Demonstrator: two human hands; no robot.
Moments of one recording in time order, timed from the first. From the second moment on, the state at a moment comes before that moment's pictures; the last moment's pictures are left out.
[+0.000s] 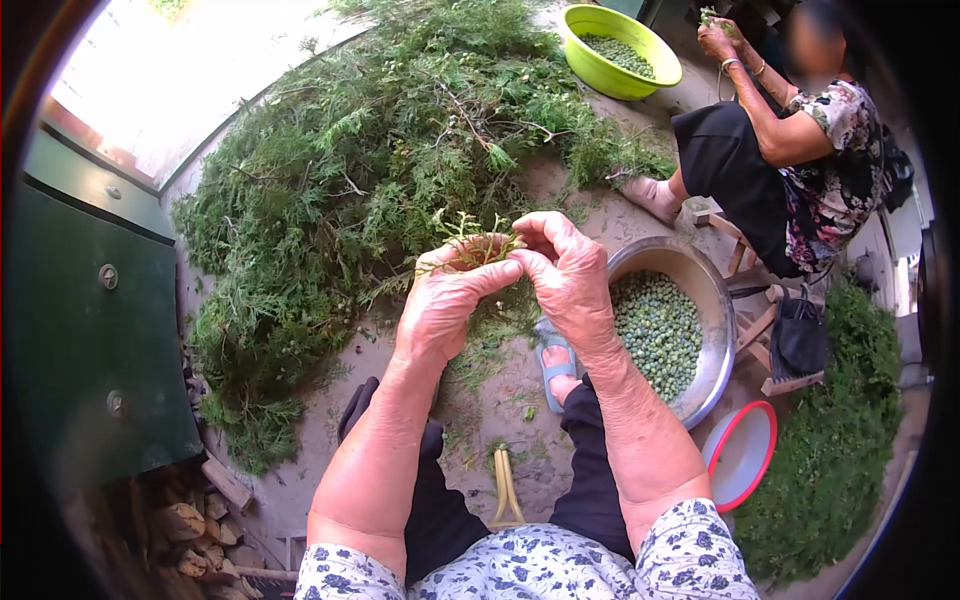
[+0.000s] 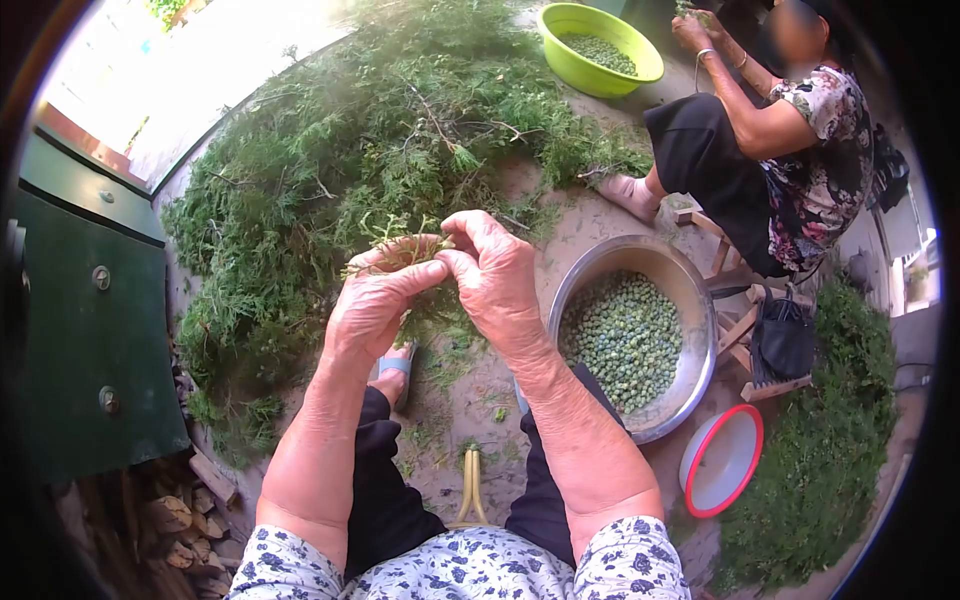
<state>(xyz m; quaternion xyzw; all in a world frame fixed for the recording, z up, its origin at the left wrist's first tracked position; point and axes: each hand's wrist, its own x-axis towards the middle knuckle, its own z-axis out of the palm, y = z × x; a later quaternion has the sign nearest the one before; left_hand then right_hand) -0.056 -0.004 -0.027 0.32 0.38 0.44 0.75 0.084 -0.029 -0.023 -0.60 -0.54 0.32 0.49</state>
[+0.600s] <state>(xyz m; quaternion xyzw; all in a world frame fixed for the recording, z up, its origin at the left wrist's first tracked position) -0.057 -0.004 -0.017 0.23 0.41 0.47 0.75 0.135 -0.039 -0.008 -0.61 -0.58 0.29 0.46</state>
